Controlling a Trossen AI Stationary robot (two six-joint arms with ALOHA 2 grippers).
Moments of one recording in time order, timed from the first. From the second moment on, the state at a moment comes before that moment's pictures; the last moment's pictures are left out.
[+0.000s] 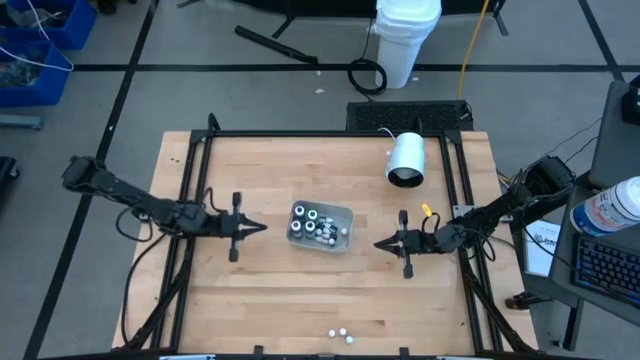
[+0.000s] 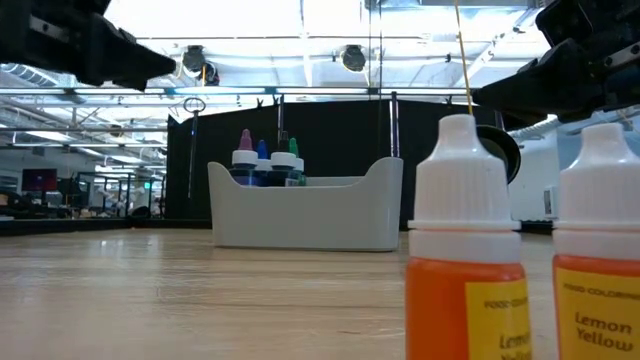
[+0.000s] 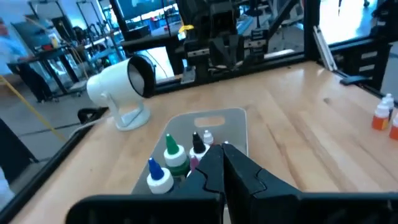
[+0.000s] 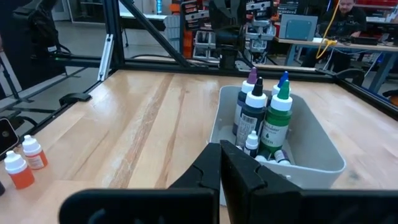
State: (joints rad) left arm -0.36 0.73 0.21 0.40 -0.37 0.16; right arm 0.49 1.25 0.14 0.98 0.47 0.03
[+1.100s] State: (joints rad) left arm -0.47 0.42 0.16 0.35 -0.46 0.28; right arm 0.62 1.33 0.52 0.57 0.50 -0.02
